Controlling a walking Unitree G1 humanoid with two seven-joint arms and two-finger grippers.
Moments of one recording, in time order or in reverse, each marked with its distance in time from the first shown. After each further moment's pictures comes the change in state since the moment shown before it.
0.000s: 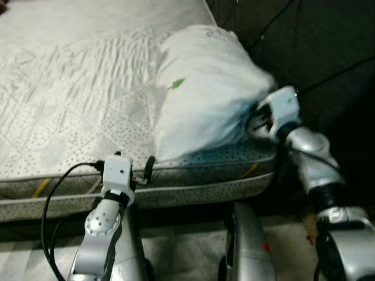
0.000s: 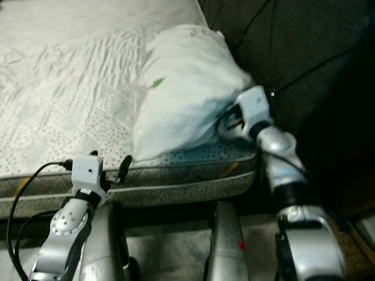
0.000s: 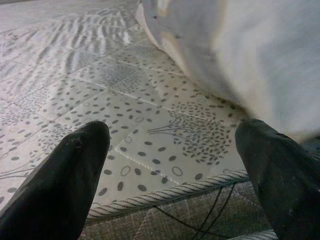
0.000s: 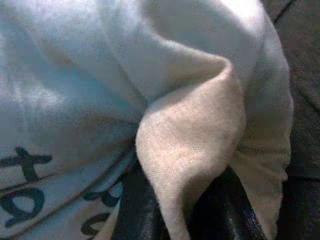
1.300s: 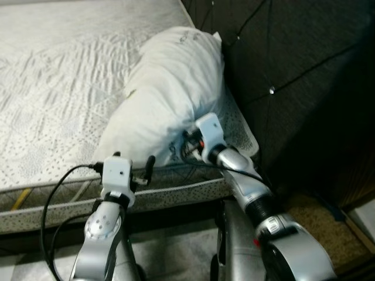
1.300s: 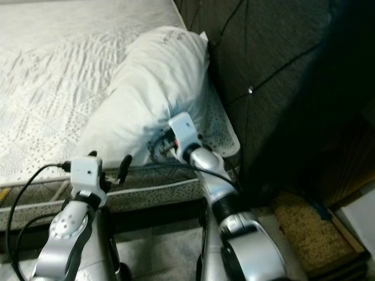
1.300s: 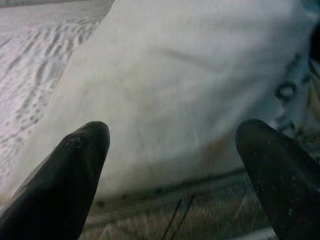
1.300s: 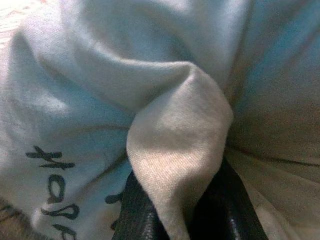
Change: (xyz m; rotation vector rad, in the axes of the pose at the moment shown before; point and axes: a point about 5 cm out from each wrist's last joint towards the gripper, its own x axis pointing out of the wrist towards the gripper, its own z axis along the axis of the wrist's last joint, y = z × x) left arm -0.012 -0.001 0.002 -0.014 -0.011 0.019; right arm 0.030 0.157 0.004 0.197 -0.032 0.325
